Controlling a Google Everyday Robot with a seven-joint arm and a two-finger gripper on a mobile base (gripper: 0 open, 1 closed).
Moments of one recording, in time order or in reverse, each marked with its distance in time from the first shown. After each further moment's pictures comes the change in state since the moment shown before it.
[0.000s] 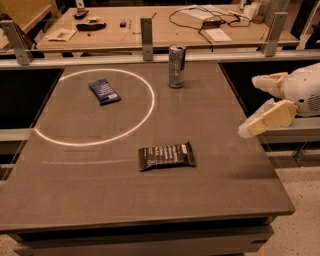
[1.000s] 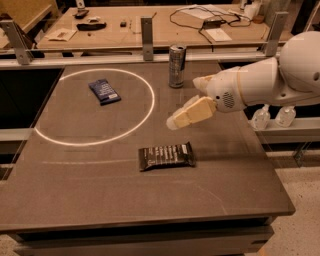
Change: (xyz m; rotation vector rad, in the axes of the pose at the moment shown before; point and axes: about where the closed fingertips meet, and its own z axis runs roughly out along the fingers) arm -0.058 0.021 0.127 -0.039 -0.059 0.057
